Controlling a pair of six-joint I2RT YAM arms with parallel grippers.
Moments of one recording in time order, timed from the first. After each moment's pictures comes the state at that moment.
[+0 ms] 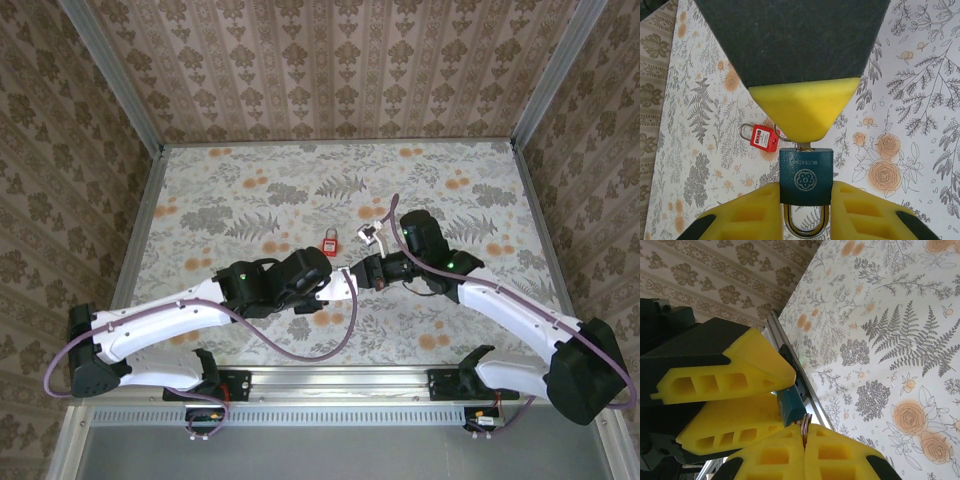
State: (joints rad) left arm -1.24 1.20 1.09 -0.74 -0.25 0.48; right arm 0.56 1.16 0.75 -0.18 -0.86 0.50
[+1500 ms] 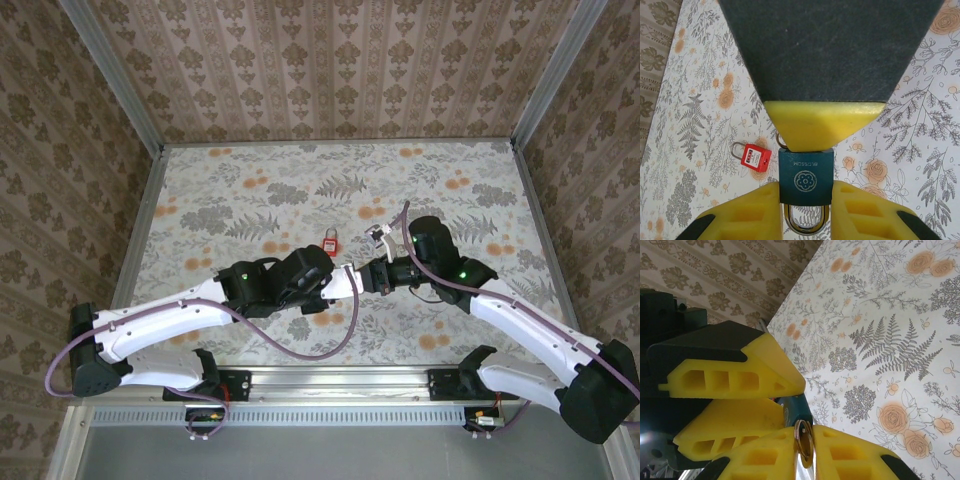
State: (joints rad) left arm -1.24 1.21 1.09 -0.67 -0.20 0.43; right arm 0.58 1.04 0.73 -0.23 -0.75 0.47
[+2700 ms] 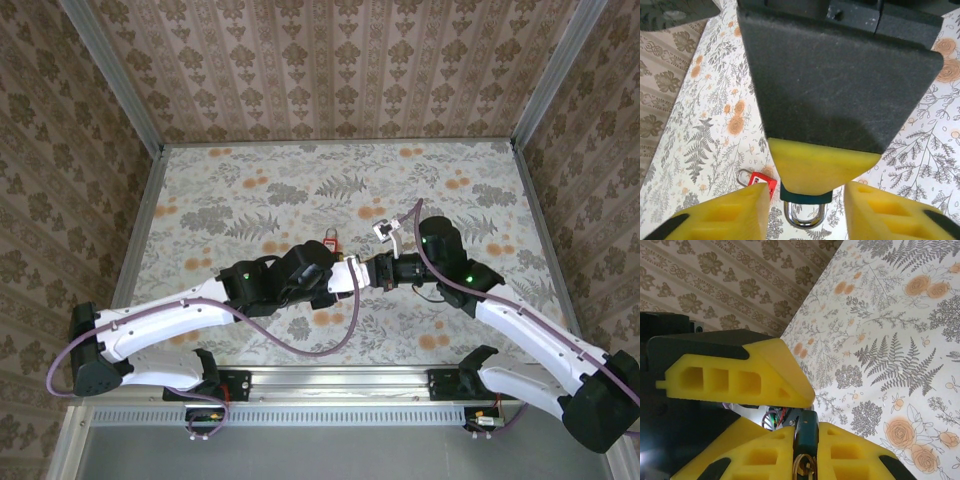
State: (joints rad) left arm -1.24 1.22 1.09 -0.54 -0.18 0.41; right arm 0.55 0.99 0.70 -0.15 -0.74 0.57
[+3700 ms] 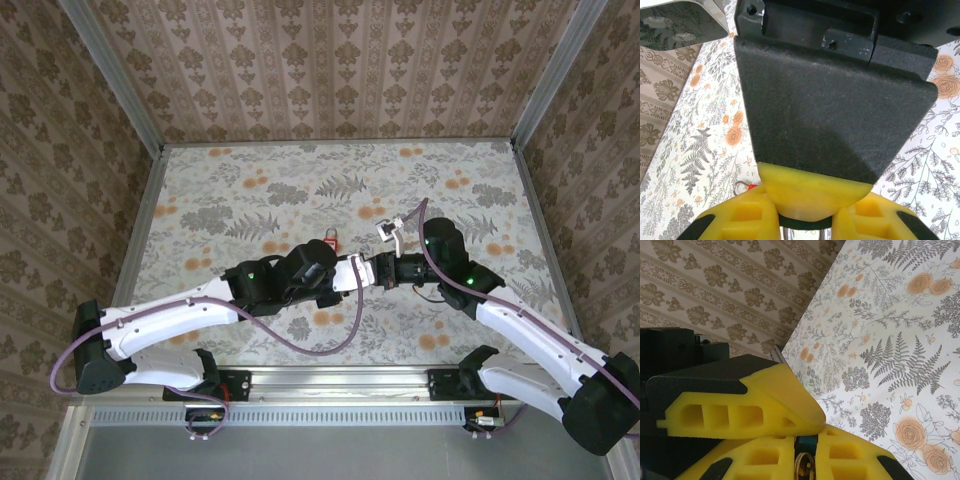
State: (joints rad) left arm -1.24 1.24 1.09 -0.48 -0.16 0.40; right arm 0.54 0.97 0.68 -0.10 -0.76 0.66
